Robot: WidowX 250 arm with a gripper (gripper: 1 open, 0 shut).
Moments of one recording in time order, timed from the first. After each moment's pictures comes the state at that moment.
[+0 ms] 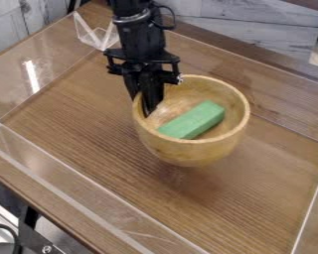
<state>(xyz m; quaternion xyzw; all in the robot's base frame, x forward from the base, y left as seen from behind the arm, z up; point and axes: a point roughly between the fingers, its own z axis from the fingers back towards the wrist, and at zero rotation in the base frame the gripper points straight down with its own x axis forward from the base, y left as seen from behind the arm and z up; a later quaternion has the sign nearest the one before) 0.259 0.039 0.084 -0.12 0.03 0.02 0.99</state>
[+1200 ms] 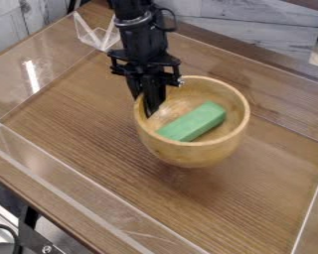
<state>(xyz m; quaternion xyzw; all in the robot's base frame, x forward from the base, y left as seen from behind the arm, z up) 0.264 0.039 0.077 -0.12 0.02 0.00 0.99</state>
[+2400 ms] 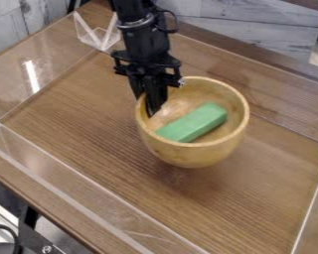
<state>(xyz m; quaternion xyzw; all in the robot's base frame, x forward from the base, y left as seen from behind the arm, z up) 0.270 0.041 0.075 -0.12 0.01 -0.02 0.99</state>
